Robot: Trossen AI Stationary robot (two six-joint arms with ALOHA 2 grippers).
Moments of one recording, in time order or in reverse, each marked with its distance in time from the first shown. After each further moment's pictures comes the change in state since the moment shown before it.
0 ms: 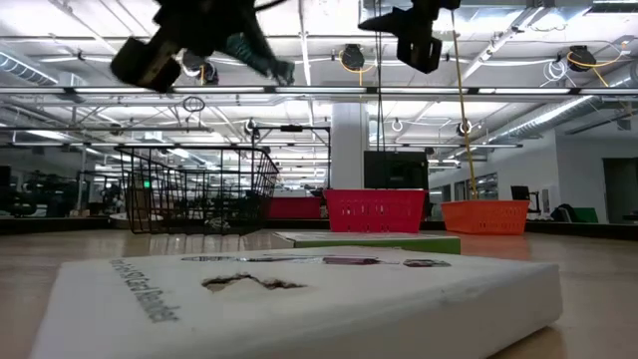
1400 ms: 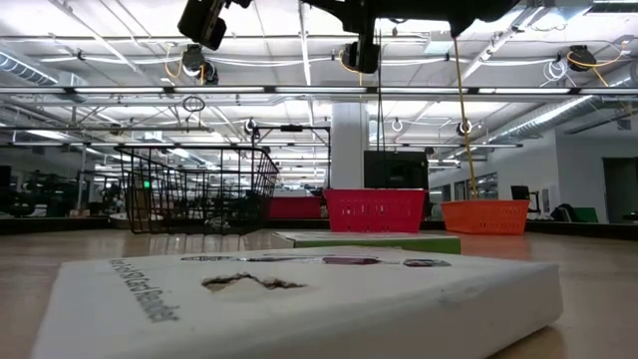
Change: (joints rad) left arm 0.083 -0.100 0.001 0.214 -0.040 0.125; right arm -0.169 0.148 0.000 0.500 -0.155 0.272
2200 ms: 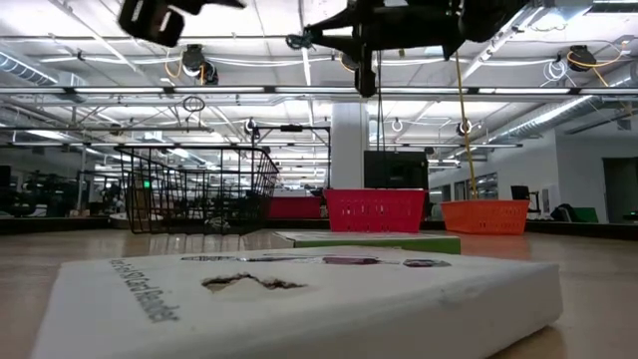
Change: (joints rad) left arm -0.043 -0.069 -0.001 -0.270 0.223 0.079; right arm -0.207 0.008 0.000 0.010 0.000 -0.091
